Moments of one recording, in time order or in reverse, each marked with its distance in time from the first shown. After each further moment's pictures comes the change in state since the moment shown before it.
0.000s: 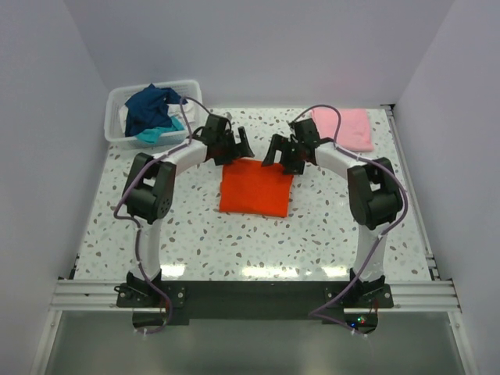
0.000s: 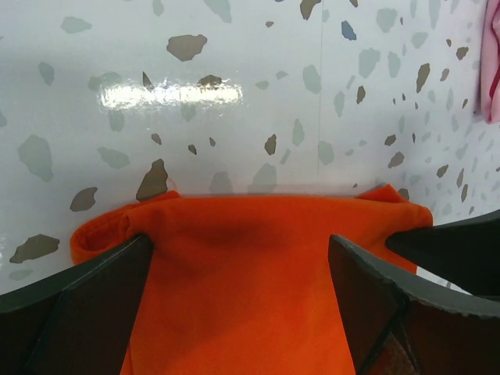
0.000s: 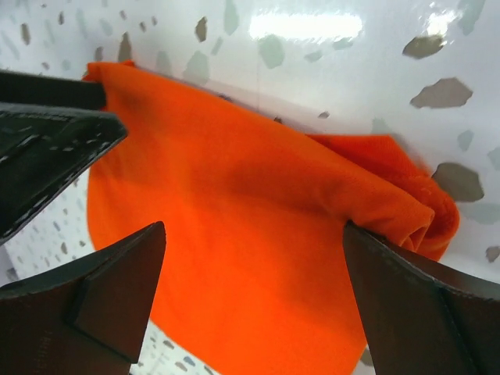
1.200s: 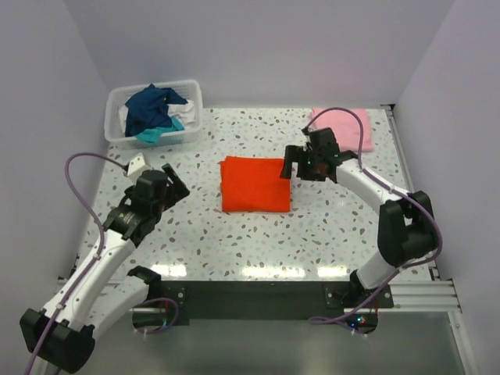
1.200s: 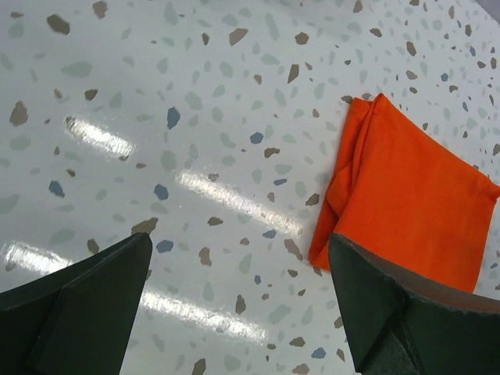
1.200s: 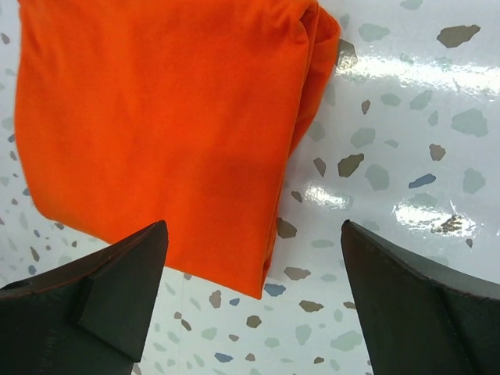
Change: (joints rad) left arm 0.003 -1.260 -0.755 -0.360 -0.632 -0.171; right arm 0.006 -0.382 -0.255 -0.100 0.180 -0.202
